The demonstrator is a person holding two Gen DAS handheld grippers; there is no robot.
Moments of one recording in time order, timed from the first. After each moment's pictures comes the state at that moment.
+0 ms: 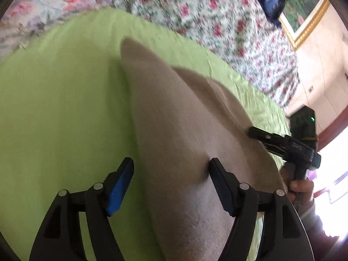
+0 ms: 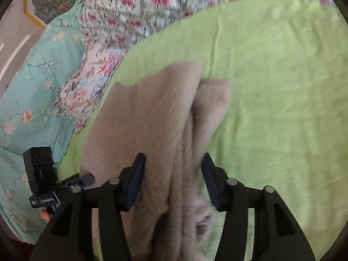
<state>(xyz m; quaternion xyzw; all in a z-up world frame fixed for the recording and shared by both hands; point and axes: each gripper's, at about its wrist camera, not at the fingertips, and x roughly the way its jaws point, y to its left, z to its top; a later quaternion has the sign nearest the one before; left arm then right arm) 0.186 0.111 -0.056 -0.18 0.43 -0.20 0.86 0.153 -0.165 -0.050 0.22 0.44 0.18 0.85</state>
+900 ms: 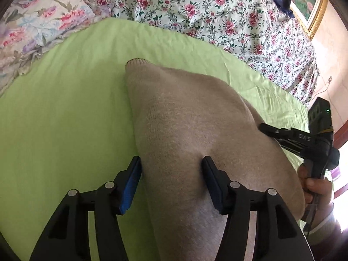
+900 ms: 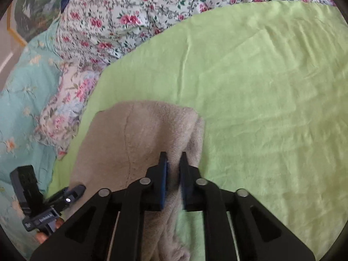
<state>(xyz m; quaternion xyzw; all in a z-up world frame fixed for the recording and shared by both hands) 0.224 0.075 -0.053 -0.10 0.44 -0.14 0.88 0.186 -0.196 -0.060 0.25 0.42 0.11 0.86</state>
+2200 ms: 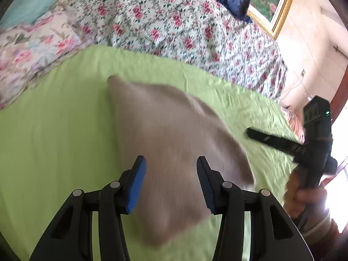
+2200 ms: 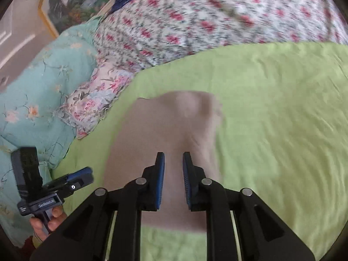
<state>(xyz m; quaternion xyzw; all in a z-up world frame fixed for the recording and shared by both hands) 0.128 0.071 -0.004 -0.10 0.37 -0.21 0.90 0.057 -0.137 0.010 0.18 0.36 0.12 0.91</state>
